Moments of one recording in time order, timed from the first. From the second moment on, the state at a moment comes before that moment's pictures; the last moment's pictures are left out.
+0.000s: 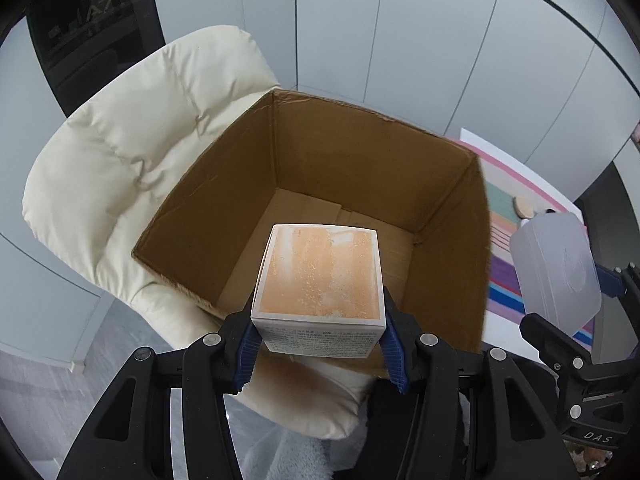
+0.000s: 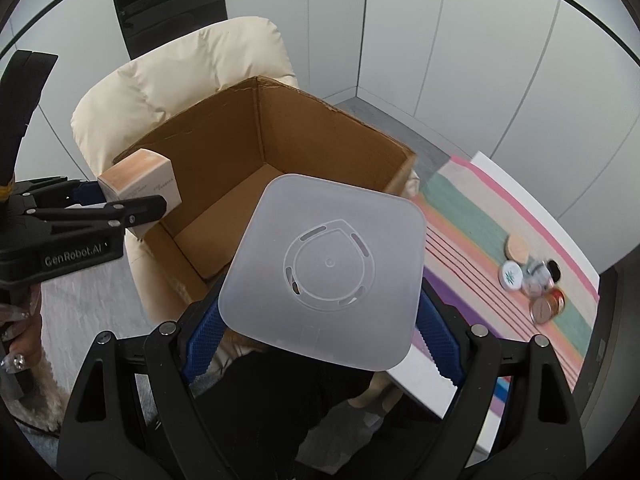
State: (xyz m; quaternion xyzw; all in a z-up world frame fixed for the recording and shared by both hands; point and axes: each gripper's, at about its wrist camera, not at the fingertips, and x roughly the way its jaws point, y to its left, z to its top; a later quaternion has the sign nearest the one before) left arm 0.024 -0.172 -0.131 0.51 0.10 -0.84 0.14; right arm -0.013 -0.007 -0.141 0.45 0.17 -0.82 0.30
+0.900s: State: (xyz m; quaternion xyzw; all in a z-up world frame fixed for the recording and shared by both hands) left arm -0.014 -0.225 -0.152 0.49 0.10 -0.85 0.16; right arm -0.067 -0.072 -0.185 0.46 0.15 -0.81 0.32
